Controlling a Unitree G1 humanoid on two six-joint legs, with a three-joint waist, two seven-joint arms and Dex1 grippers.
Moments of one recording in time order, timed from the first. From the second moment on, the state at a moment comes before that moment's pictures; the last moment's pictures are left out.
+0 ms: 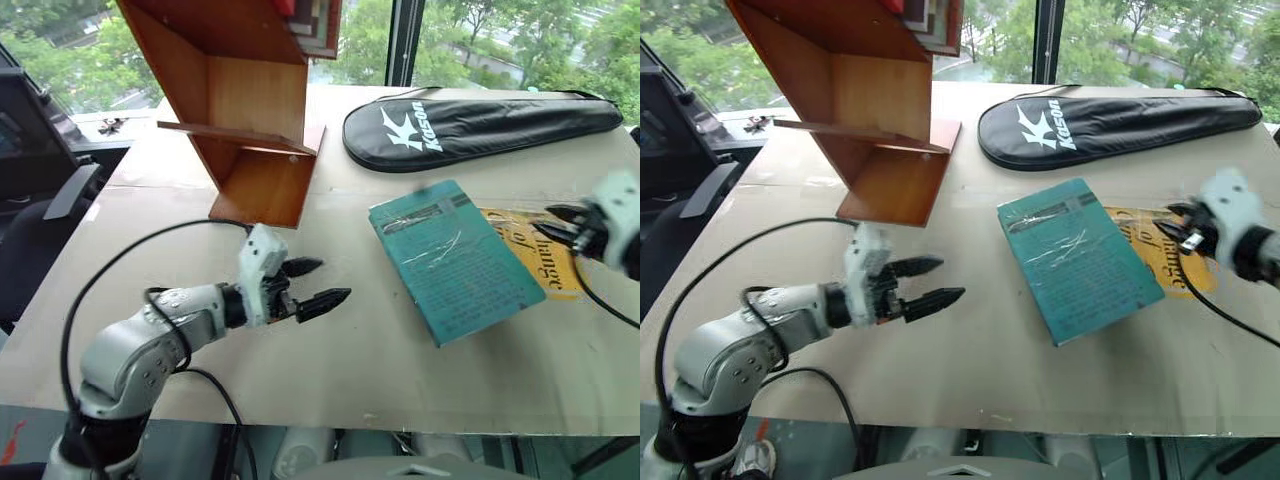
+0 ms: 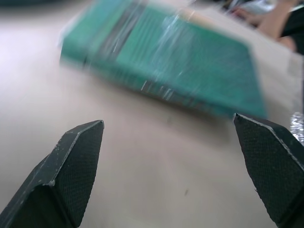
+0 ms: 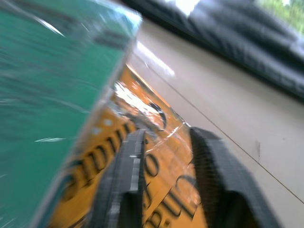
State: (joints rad) left arm -0.20 0.65 0.08 -0.50 -0.94 1.03 -0.56; right arm -0.03 -0.88 -0.49 -0.33 0.42 0.54 0.93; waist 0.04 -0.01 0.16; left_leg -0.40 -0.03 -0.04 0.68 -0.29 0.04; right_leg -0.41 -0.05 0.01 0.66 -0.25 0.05
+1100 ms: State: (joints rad) left arm -0.66 -0.04 0.21 0.45 -1.02 1.10 -0.27; right arm 0.60 -0.69 -0.91 -0.80 0.75 0.43 1.02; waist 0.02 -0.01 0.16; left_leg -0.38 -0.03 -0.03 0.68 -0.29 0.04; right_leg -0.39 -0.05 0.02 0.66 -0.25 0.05
